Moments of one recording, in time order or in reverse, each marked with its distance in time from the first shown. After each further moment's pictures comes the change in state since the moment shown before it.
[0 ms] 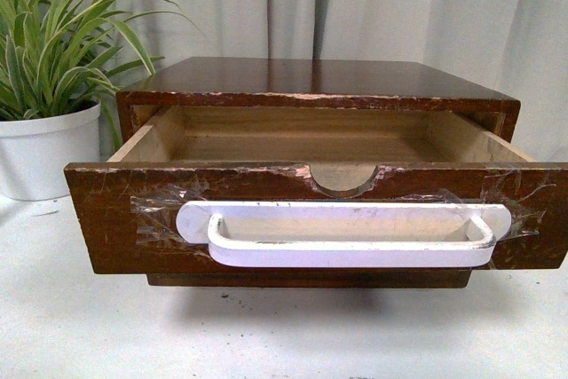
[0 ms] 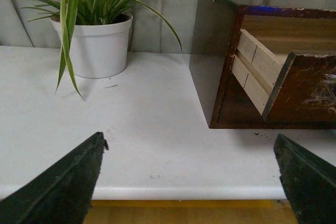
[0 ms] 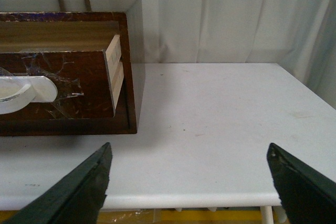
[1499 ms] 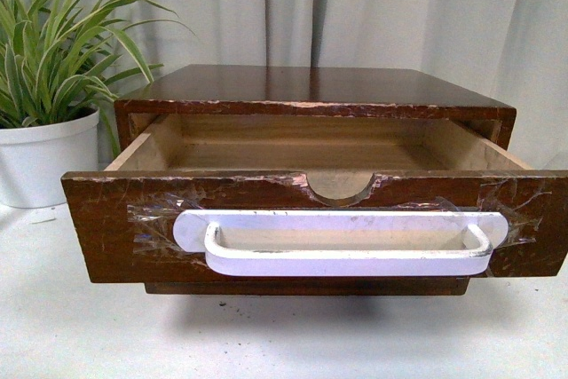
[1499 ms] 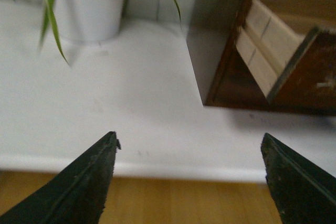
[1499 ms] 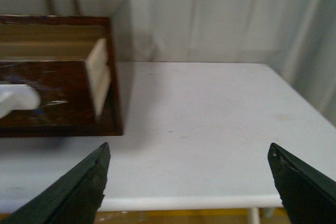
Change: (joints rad) left arm 0.004 0.210 0.014 0.082 0.019 -0.091; right arm -0.130 0.085 0.076 -0.009 -0.124 -0.022
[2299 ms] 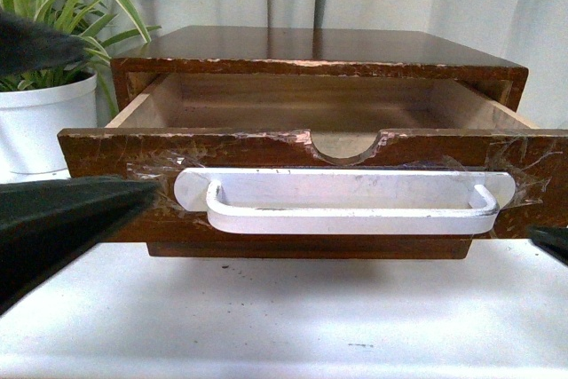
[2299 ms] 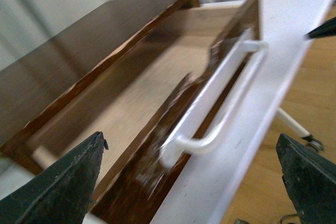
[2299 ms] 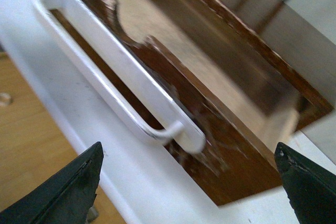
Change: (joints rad) left arm -0.194 0.706 0.387 0.294 0.555 0.602; right arm 0.326 0.810 0.387 0.152 -0.303 -0.600
